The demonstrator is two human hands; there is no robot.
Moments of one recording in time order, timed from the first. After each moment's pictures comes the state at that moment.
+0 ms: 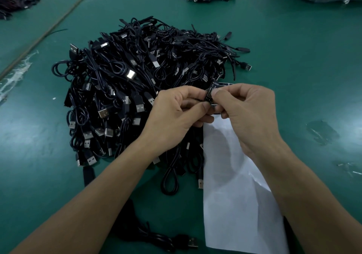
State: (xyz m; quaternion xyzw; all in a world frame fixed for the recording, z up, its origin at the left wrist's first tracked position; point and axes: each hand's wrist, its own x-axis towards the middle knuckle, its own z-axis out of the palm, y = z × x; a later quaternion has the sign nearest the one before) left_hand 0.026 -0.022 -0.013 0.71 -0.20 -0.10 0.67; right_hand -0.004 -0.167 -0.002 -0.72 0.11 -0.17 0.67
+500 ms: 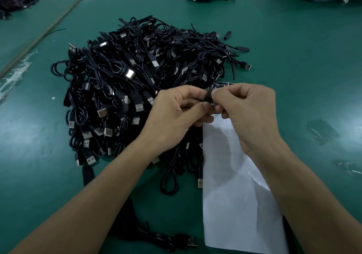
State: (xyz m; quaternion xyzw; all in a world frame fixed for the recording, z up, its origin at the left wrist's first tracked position) left_hand 0.026 -0.022 -0.014 0.71 -0.20 -0.10 0.66; right_hand -0.006 -0.168 0.000 -0.72 0.12 -0.17 0.66
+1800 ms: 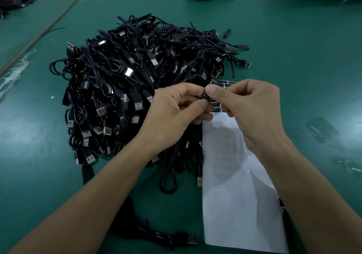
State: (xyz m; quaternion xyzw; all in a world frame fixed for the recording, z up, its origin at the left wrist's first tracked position) left_hand 0.026 -0.019 -0.015 0.71 -0.21 -0.08 0.67; right_hand -0.002 -0.178 -0.007 -0.73 0.14 -0.18 0.64
